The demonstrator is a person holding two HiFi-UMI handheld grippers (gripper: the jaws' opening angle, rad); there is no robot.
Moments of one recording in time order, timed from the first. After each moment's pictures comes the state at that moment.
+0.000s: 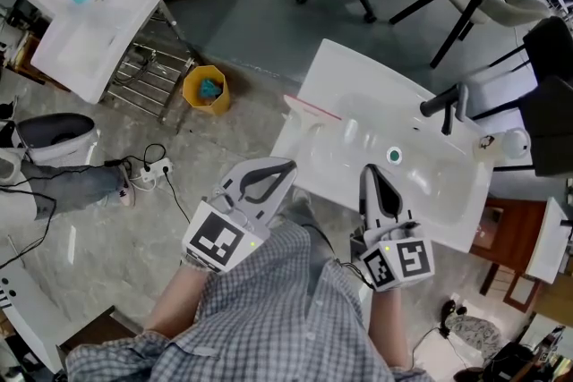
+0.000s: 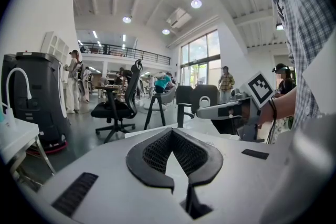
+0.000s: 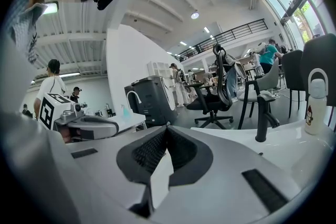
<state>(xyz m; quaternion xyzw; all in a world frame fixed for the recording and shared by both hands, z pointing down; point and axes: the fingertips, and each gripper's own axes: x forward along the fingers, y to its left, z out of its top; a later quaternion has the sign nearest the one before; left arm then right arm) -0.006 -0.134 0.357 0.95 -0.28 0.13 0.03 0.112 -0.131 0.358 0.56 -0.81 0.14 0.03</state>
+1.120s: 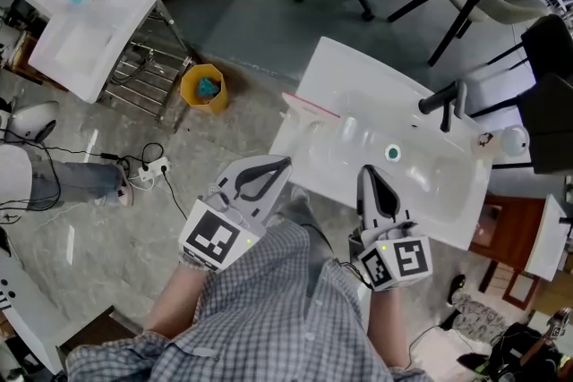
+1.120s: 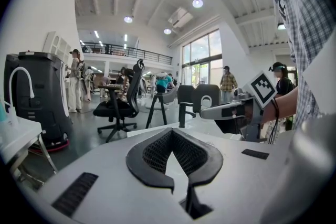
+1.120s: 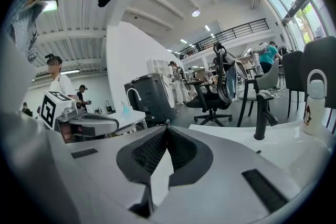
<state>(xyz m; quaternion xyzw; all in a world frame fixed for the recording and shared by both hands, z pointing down) -0.012 -0.134 0.362 0.95 -0.29 0.12 0.04 0.110 -0.125 0.364 0.56 -0.81 0.15 0.04</state>
